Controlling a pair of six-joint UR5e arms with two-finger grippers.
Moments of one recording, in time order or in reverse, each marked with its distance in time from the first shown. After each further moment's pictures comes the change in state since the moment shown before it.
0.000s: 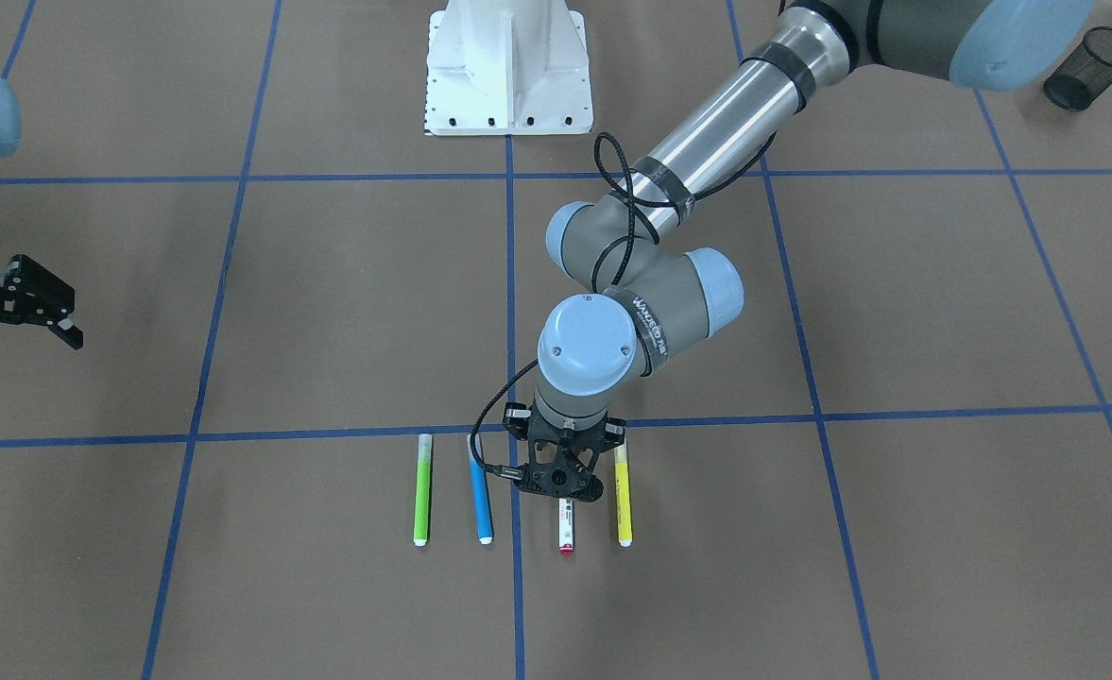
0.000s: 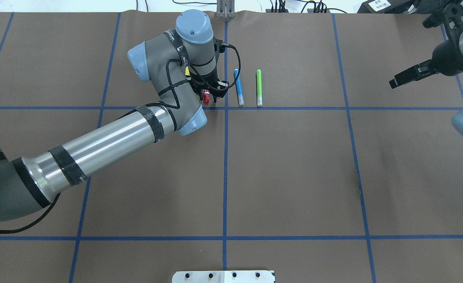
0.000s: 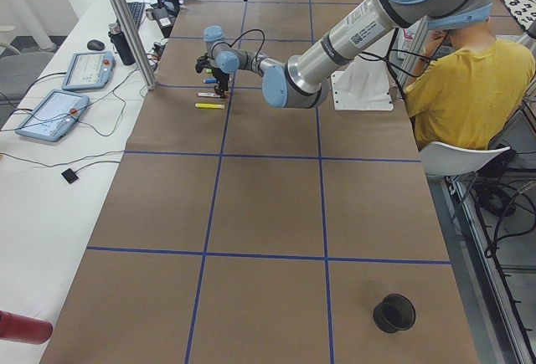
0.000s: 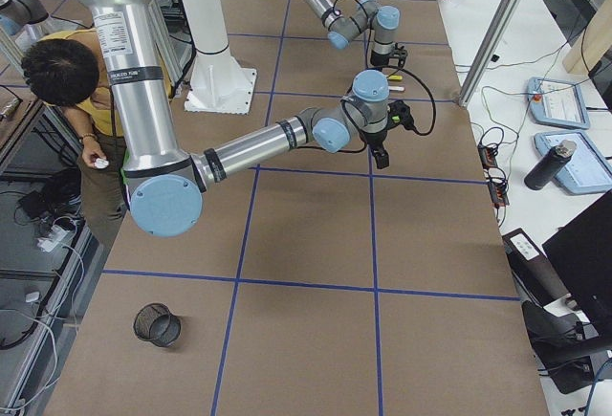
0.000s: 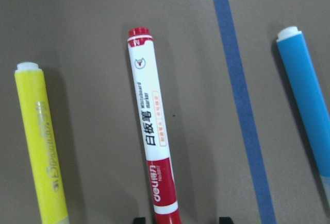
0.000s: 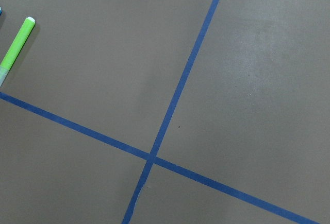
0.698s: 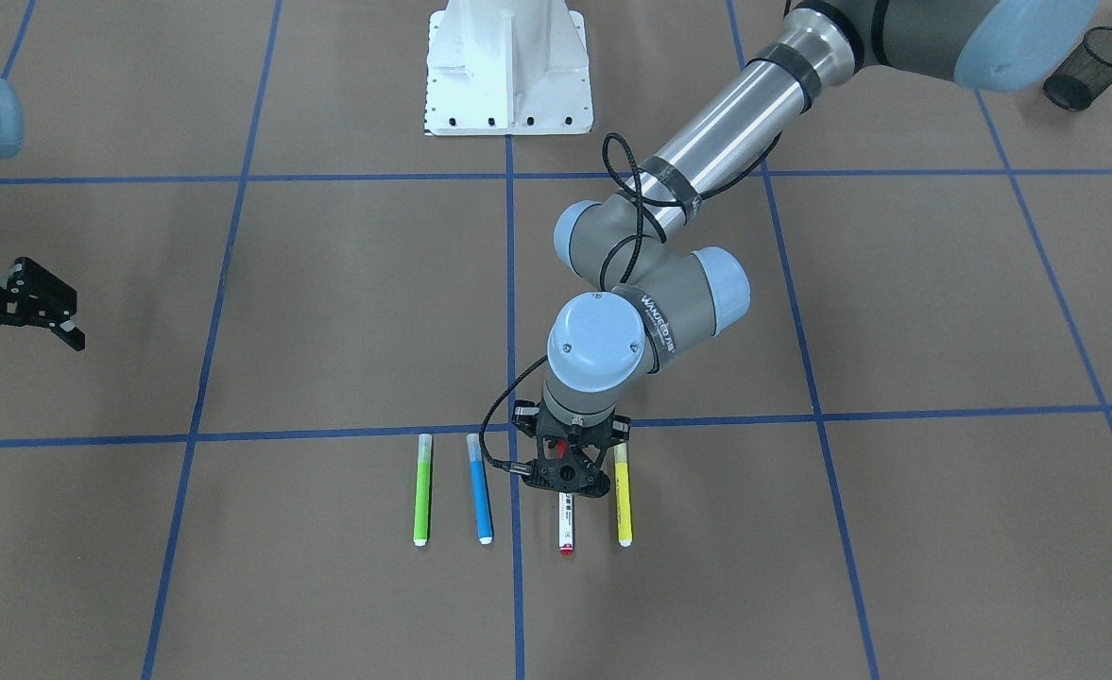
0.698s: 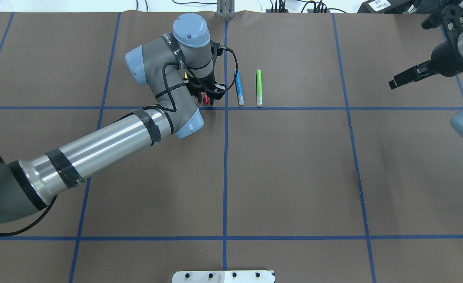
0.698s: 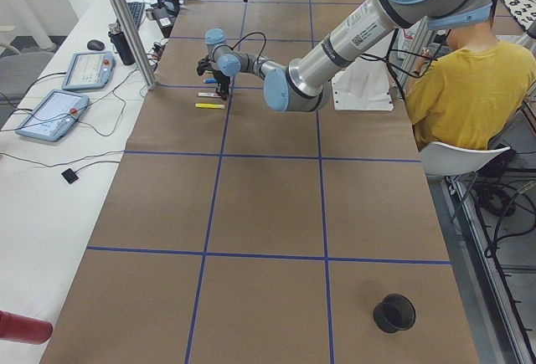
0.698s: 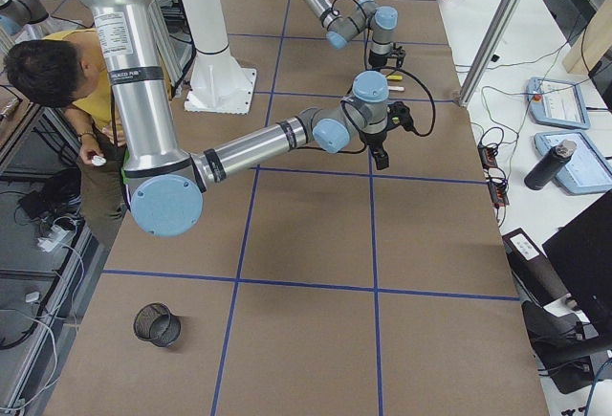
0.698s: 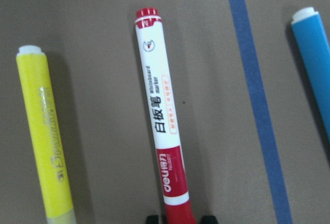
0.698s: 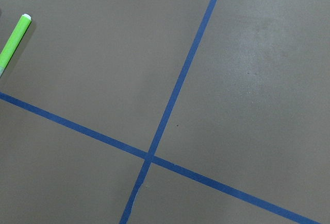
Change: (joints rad) left arm 0.003 0.025 -0.026 -0.002 0.001 0.000; right arm -0.004 0.000 -0.003 0.001 -0.006 0.000
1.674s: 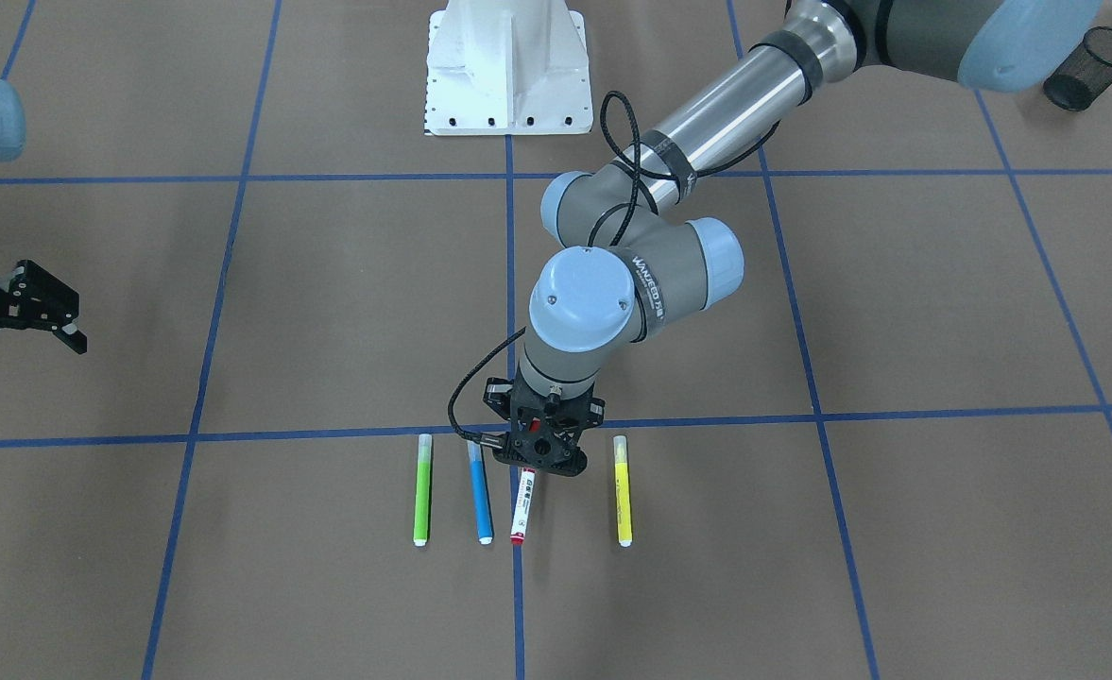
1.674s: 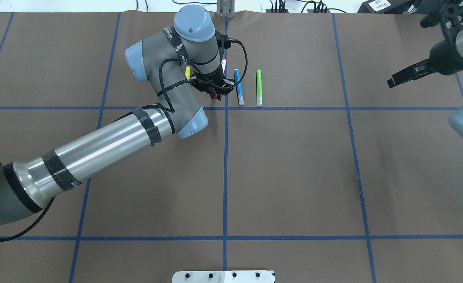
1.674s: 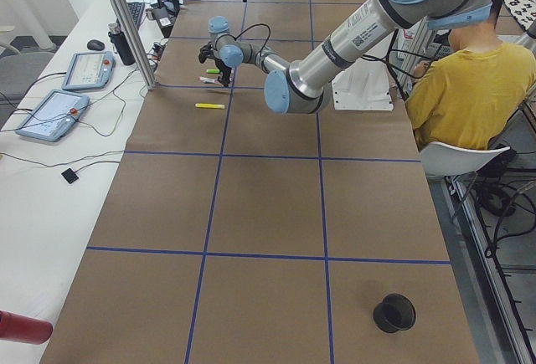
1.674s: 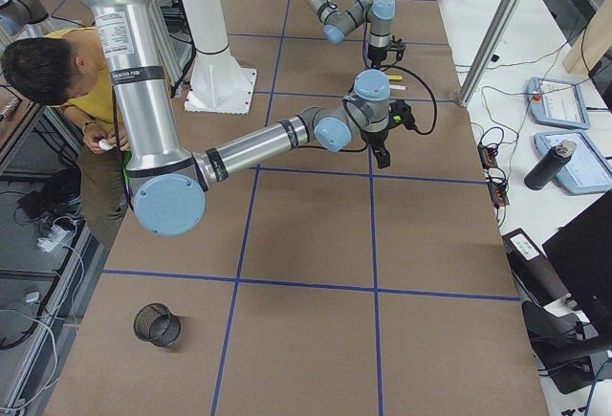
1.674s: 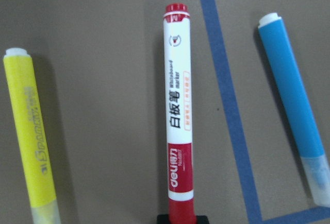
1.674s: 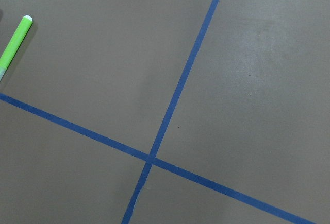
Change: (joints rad) left arm -0.001 0.029 -0.165 0.027 -0.007 -0.032; right arm 0.000 0.013 -0.007 -0.001 -0.001 0.000
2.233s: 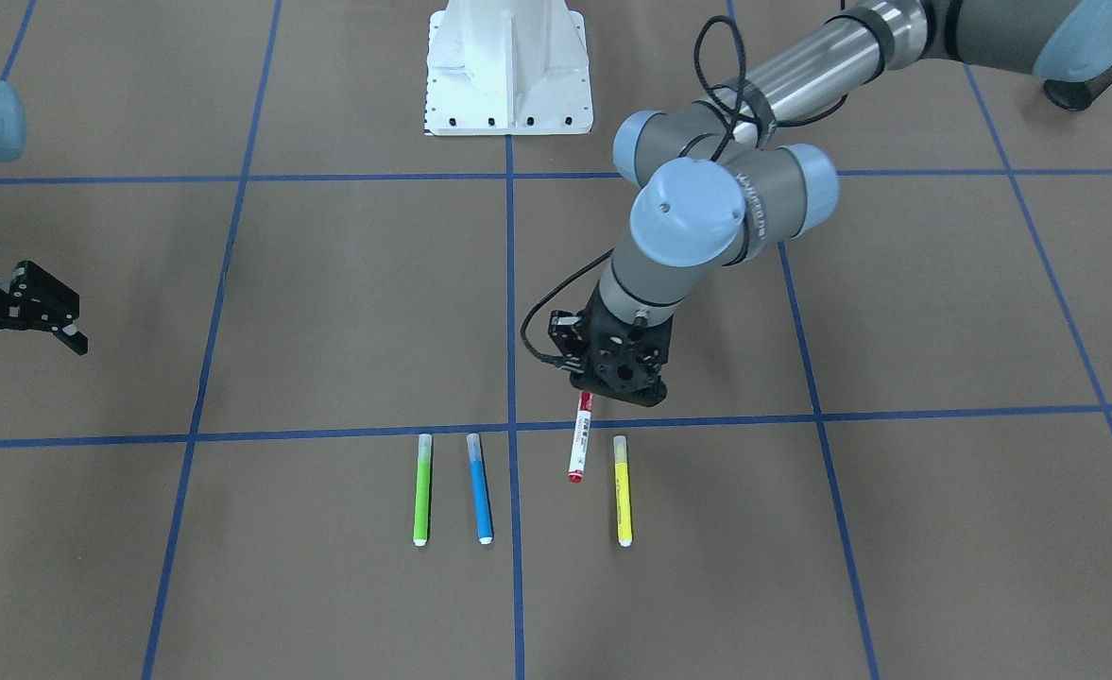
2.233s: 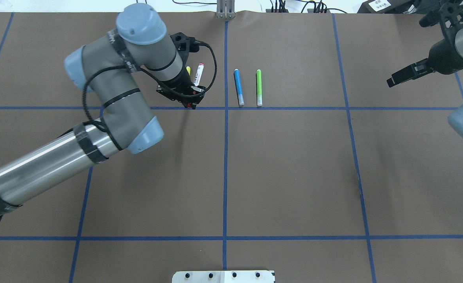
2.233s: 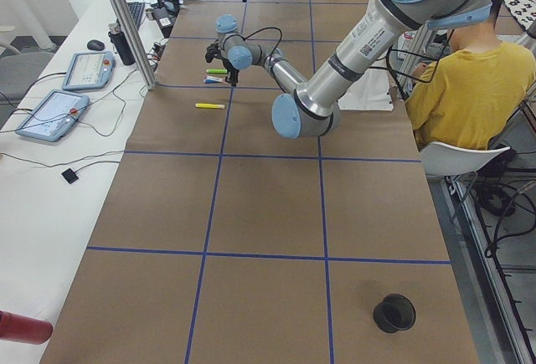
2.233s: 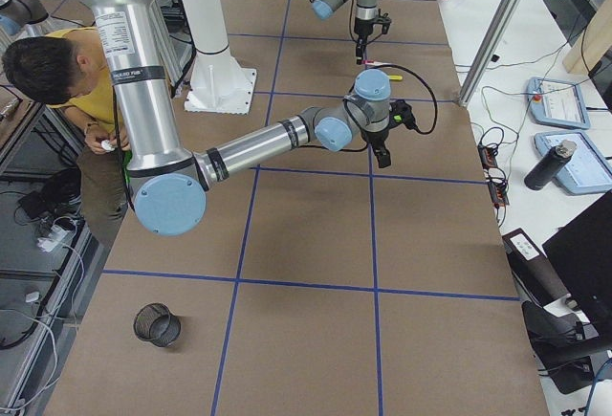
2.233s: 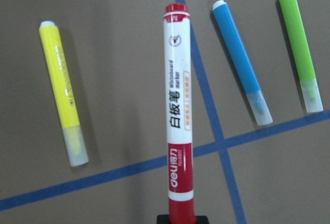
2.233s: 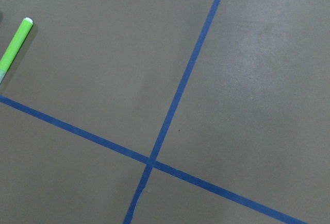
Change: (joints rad) left arm -0.044 0.310 -0.474 0.141 -0.084 0.030; right arm 0.000 0.002 -0.001 0.001 -0.002 0.000
